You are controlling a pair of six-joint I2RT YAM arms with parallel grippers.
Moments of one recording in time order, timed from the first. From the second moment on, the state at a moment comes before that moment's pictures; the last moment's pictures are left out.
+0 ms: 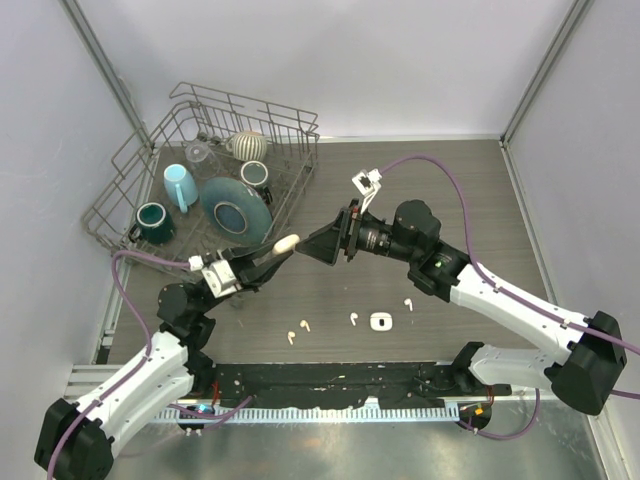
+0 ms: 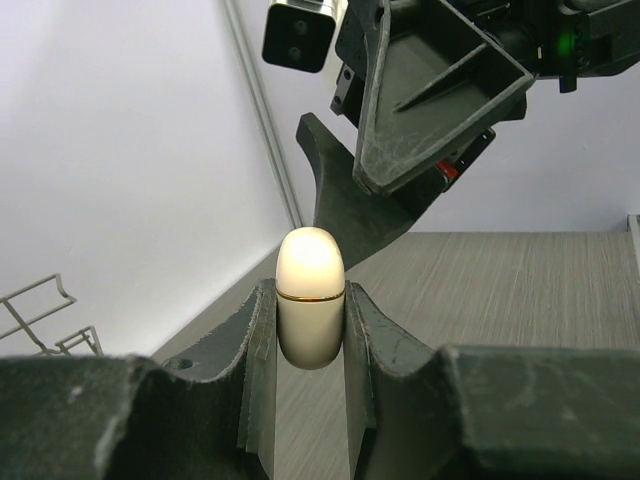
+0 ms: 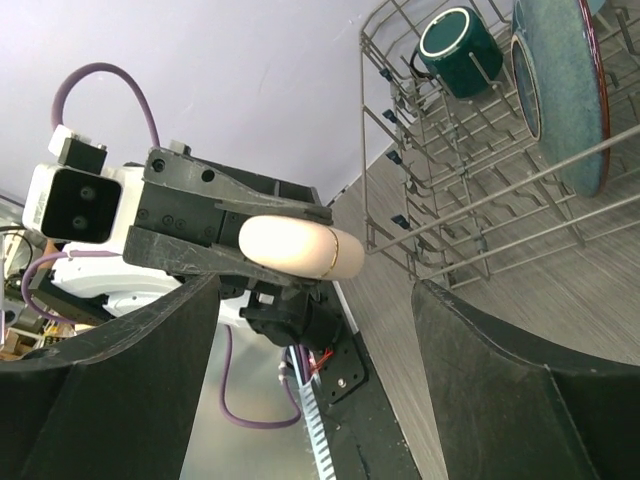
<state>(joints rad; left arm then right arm) -0.52 0.67 0.26 0.95 0.56 0.00 0.81 1.15 0.92 0.25 -0.42 0.73</state>
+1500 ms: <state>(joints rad) -0.50 0.63 0.33 0.79 0.69 0.08 0.80 1.22 0.95 0.19 -0.50 0.74</state>
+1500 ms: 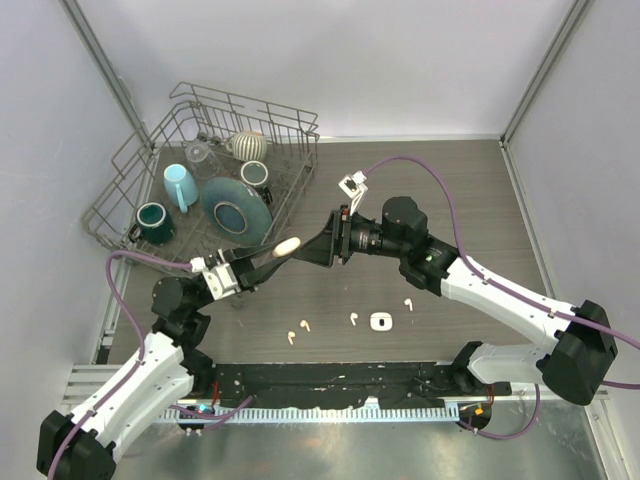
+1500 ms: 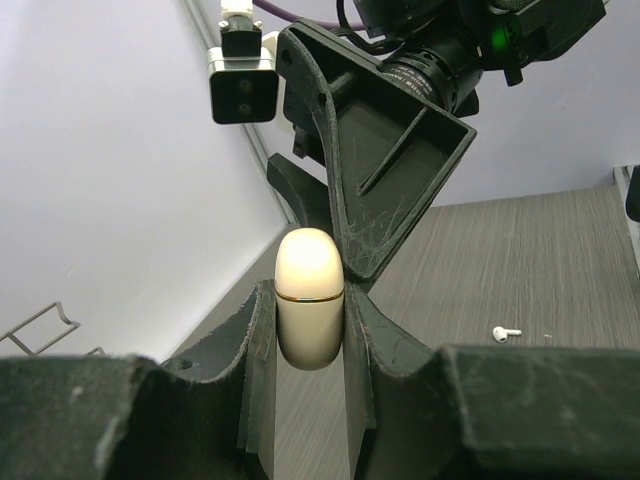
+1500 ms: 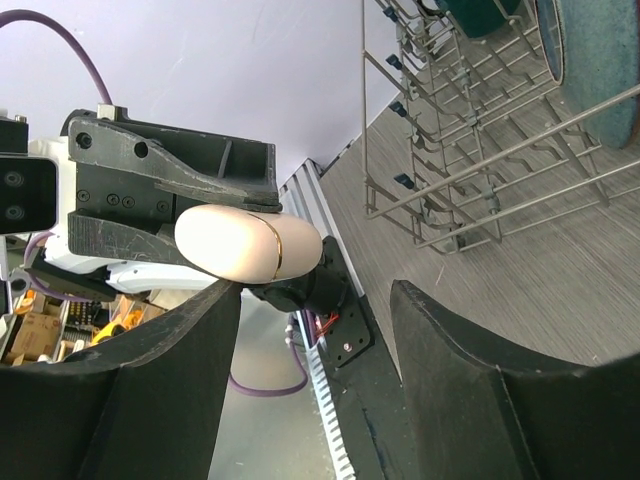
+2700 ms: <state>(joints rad) -0.51 0.65 0.35 0.74 0.77 0.10 0.76 1.25 0.95 0.30 -0.57 0.85</state>
